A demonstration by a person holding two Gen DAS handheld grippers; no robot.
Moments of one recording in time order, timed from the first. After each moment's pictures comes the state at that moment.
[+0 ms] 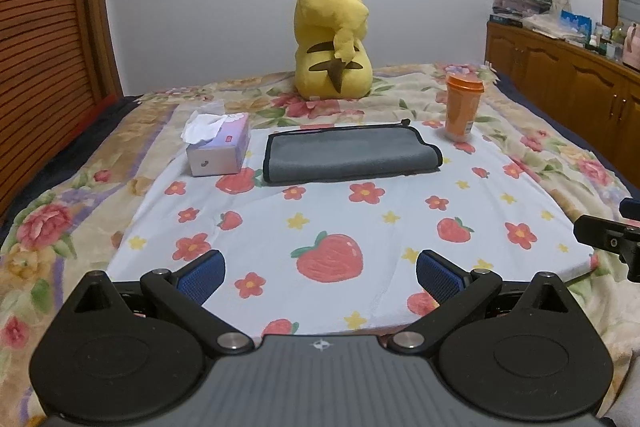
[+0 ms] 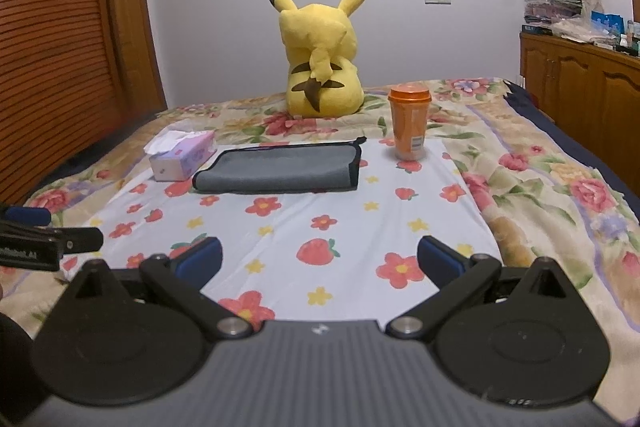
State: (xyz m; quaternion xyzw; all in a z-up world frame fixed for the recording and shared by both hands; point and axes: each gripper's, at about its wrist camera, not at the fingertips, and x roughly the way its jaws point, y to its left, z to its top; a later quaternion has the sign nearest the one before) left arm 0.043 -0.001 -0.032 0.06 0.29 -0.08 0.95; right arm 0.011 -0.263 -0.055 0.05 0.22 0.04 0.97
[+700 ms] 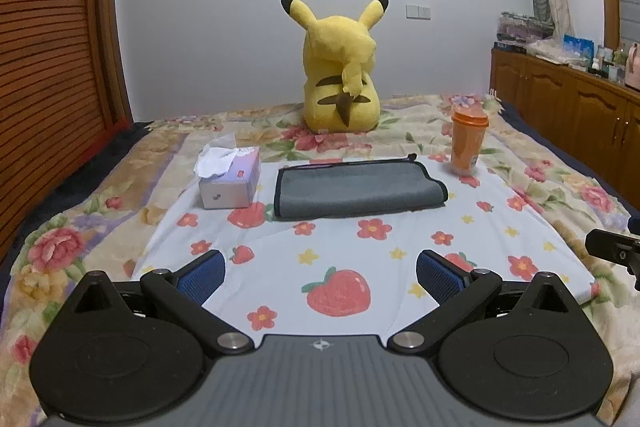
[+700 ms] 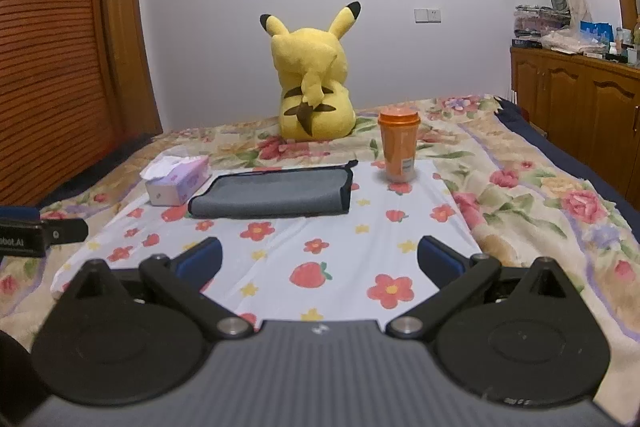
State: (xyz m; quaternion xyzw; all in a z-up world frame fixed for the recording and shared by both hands) left arm 0.039 0.003 -0.012 0.05 0.24 -0.07 0.97; right arm 0.005 -0.274 -0.047 0.06 0.19 0.03 0.98
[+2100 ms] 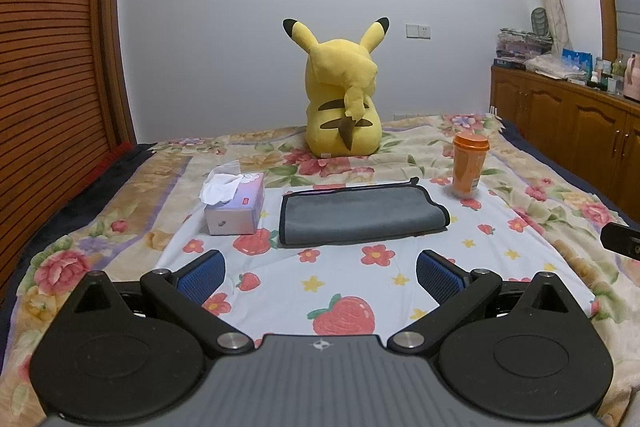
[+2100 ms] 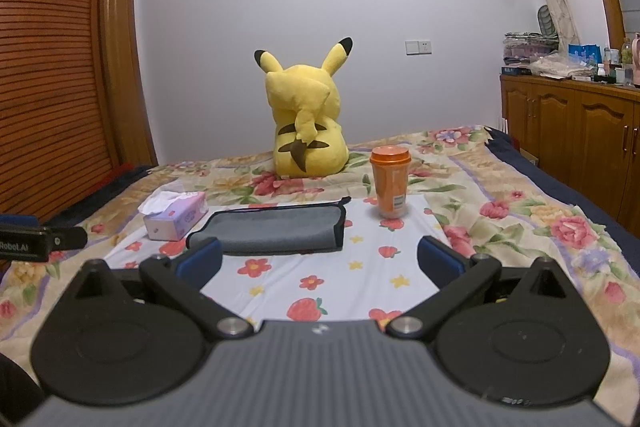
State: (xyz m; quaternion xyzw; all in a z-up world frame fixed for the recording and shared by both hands) left arm 0.039 0.007 0.004 0.05 0.22 -0.07 0.97; right arm -0.005 -0.278 -0.033 0.06 0.14 0.02 0.99
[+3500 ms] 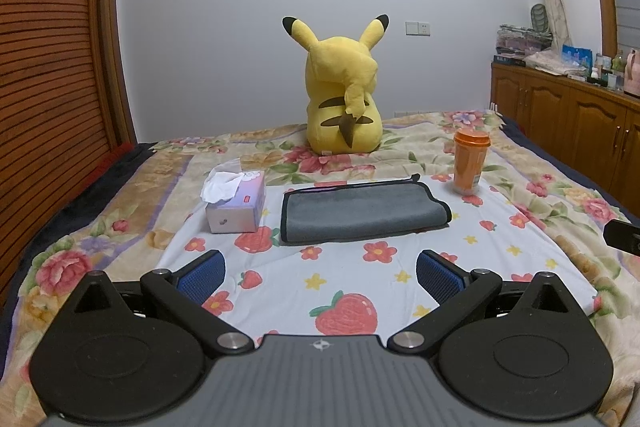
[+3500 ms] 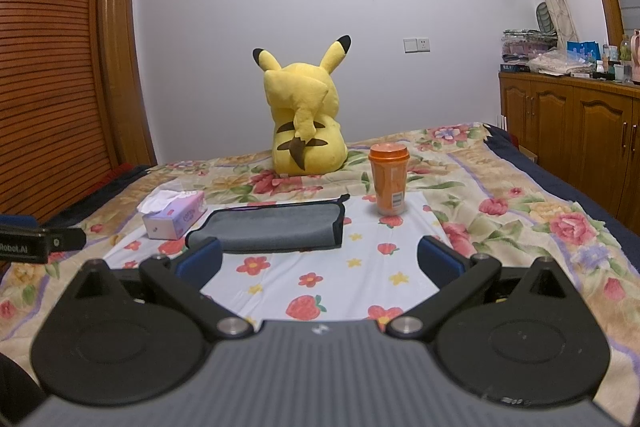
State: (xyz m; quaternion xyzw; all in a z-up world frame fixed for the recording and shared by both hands) left arm 0.040 0.007 0.003 0.05 0.22 -0.07 0.97; right arm -0.005 -0.278 -0.033 0.06 0.14 0.02 0.99
